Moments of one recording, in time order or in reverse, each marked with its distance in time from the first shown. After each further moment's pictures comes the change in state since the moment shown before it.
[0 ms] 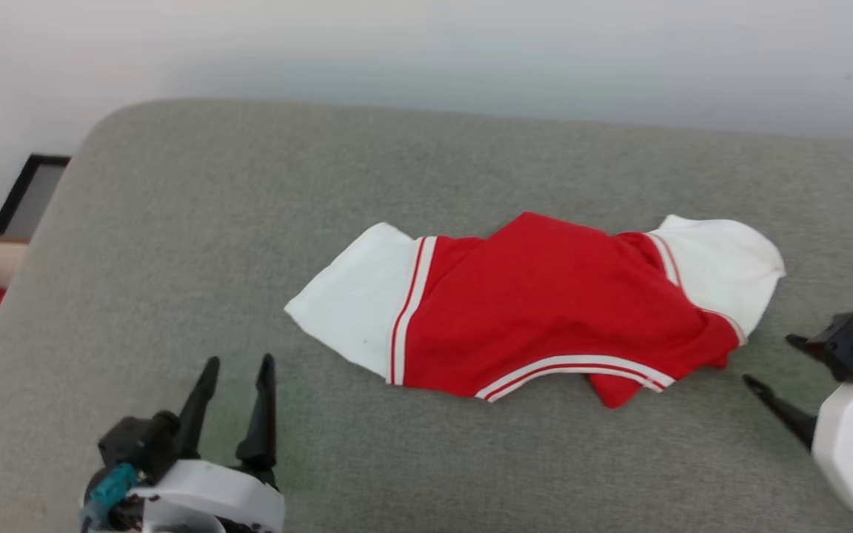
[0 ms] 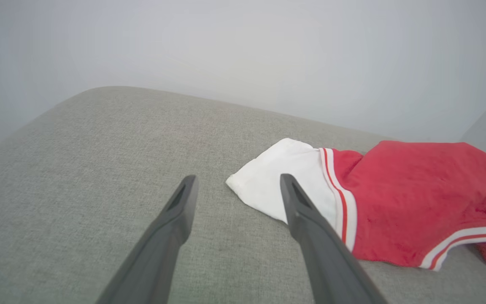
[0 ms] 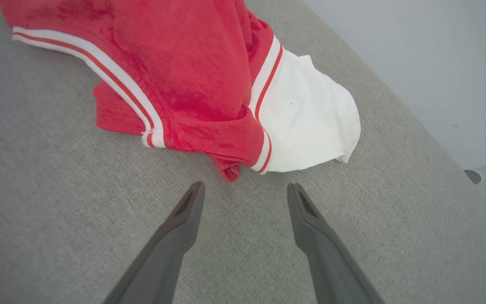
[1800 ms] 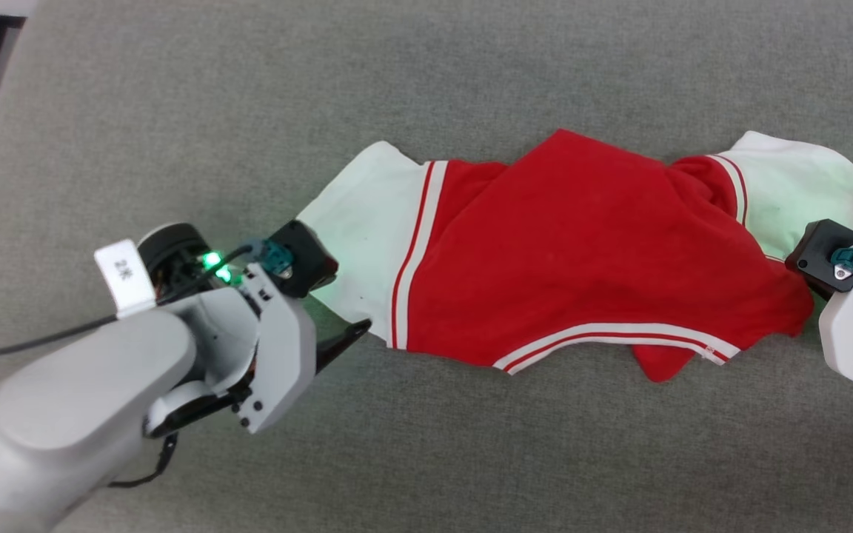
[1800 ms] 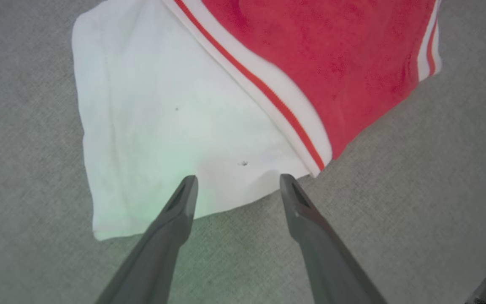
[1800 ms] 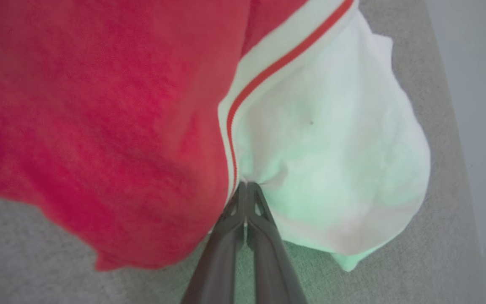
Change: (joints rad) left arm -0.923 0.487 -1.017 -0.075 -0.364 -0.195 0.562; right arm -0.656 -0.148 0.630 0.079 0.033 0.000 0.047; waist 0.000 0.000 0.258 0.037
